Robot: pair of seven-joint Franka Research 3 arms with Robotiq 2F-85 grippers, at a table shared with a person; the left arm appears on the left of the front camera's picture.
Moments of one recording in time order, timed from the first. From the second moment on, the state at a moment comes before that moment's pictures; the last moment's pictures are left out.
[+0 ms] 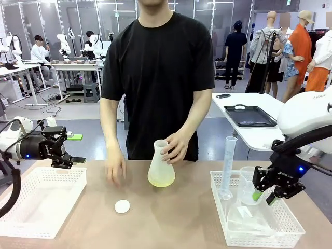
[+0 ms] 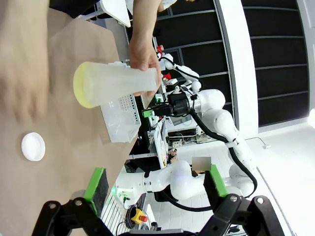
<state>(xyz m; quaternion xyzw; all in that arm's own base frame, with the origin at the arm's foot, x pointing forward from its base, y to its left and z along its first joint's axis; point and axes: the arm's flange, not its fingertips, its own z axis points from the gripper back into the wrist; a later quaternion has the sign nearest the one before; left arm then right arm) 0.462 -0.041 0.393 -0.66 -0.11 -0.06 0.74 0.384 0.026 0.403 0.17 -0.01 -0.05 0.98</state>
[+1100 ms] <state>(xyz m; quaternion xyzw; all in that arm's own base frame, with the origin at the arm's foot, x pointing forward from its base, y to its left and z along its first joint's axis) 0.462 -0.041 0.393 -0.66 -0.11 -0.06 0.74 0.386 0.026 0.401 0.17 -0.01 -0.06 0.98</state>
